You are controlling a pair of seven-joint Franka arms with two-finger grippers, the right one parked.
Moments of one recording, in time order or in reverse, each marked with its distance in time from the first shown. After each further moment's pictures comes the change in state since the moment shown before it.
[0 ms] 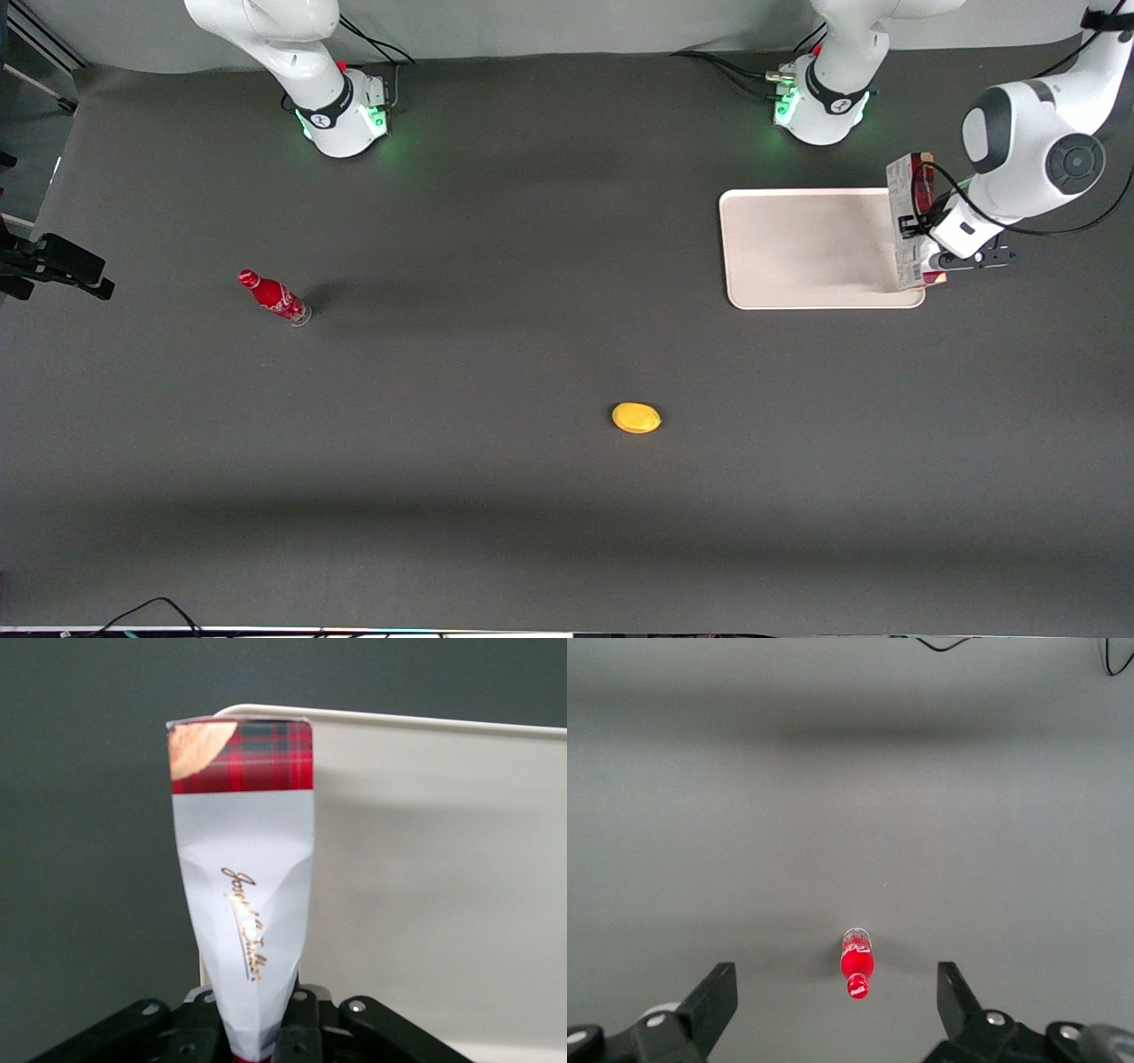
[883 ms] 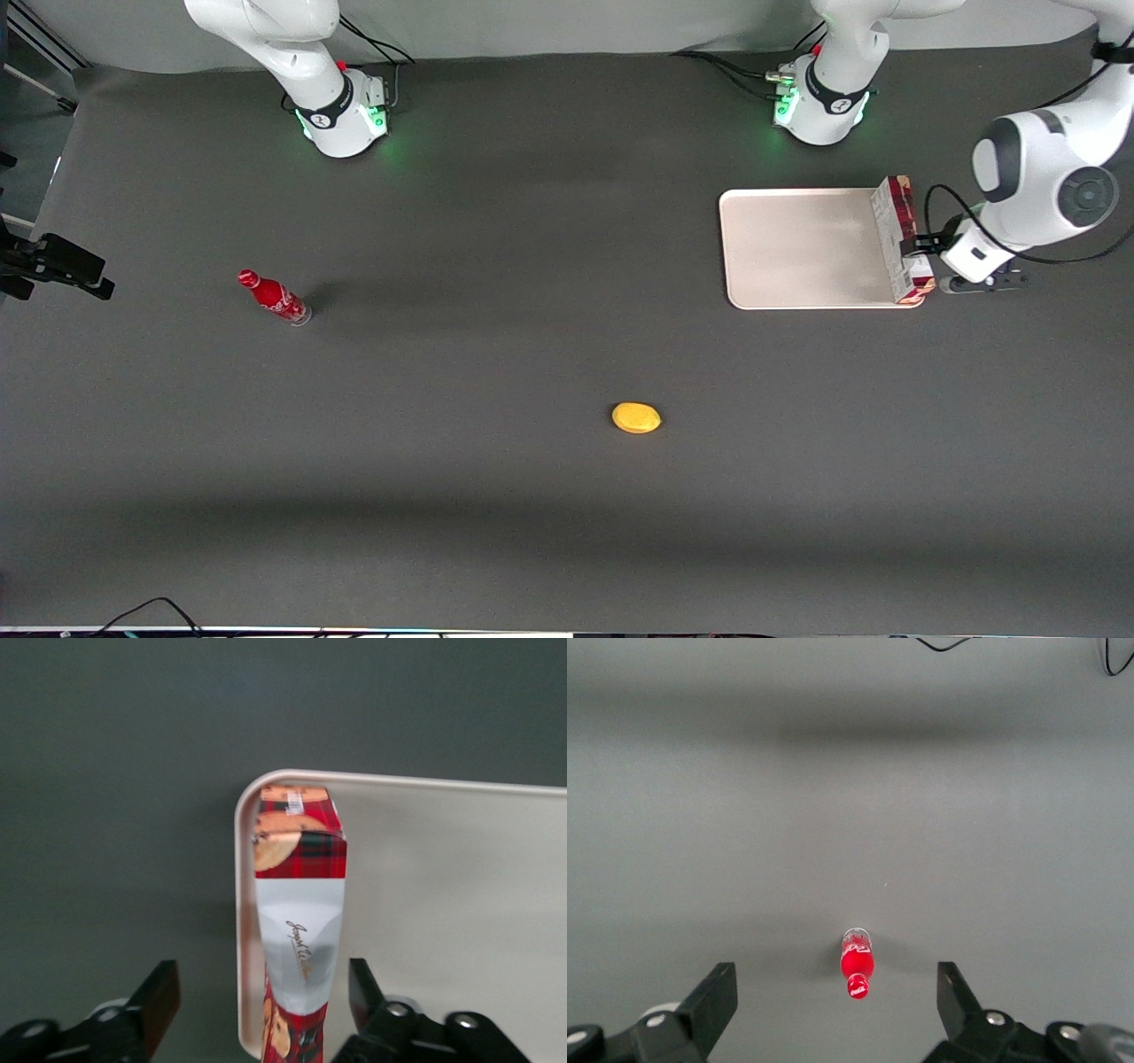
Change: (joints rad) arm 0.000 0.108 0.015 0.173 0.001 -0.087 0.037
